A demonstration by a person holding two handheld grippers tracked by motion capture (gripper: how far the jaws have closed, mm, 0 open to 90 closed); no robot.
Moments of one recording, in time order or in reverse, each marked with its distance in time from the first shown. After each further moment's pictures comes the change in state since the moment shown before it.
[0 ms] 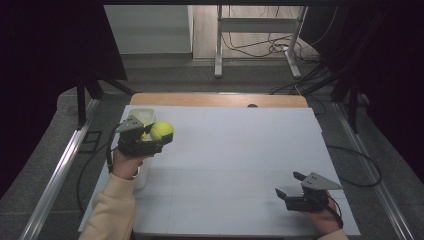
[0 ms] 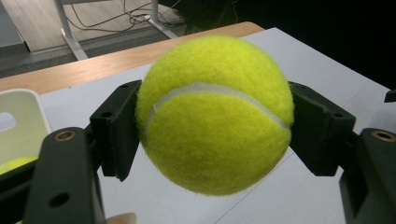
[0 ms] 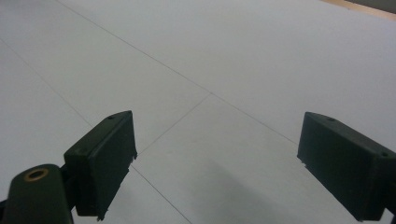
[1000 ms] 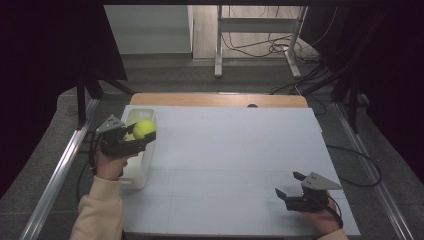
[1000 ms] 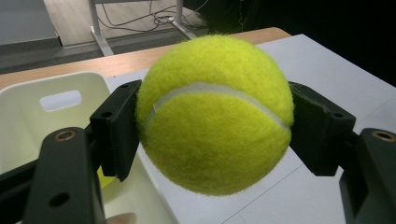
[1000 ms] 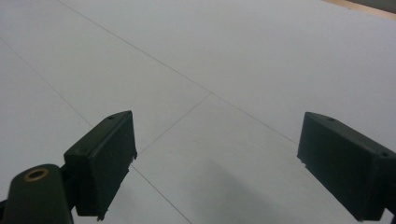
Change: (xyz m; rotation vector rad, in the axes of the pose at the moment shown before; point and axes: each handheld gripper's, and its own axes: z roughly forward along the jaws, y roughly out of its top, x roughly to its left) left arm 0.026 -0.010 -0.029 -0.019 0.081 -0.048; right arm 0.000 0.000 0.000 0.002 0.000 -0.002
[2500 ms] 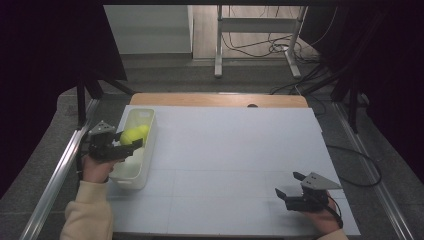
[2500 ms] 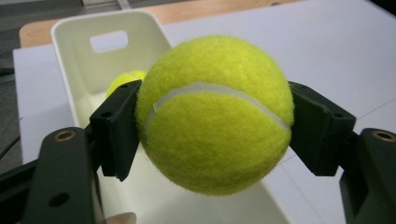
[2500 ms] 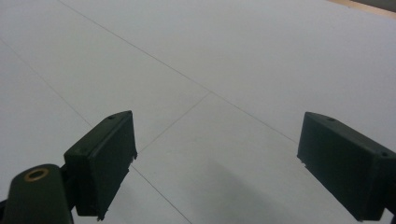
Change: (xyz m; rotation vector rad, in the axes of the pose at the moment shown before) left arm 0.032 -0.022 -0.008 0.160 0.087 -0.025; right arm 0.000 0.000 0.001 0.003 -0.001 0.002
